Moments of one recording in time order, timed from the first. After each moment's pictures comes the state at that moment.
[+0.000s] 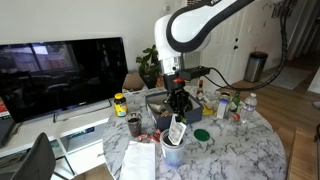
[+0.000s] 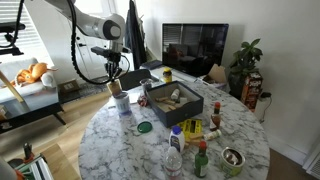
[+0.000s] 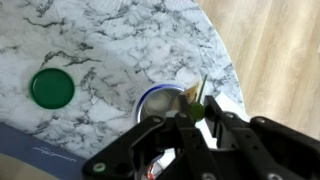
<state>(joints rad) 0.24 0.33 0.21 -1.83 0.15 1.94 0.27</state>
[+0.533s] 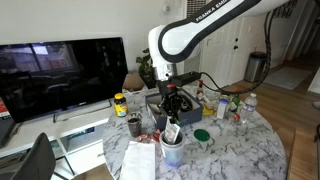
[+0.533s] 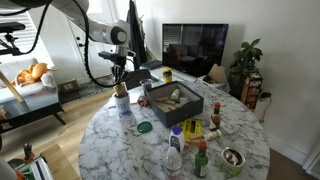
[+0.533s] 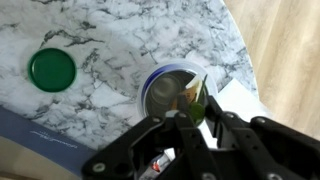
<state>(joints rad) 0.25 0.45 0.19 -1.72 0.10 1.95 0.27</state>
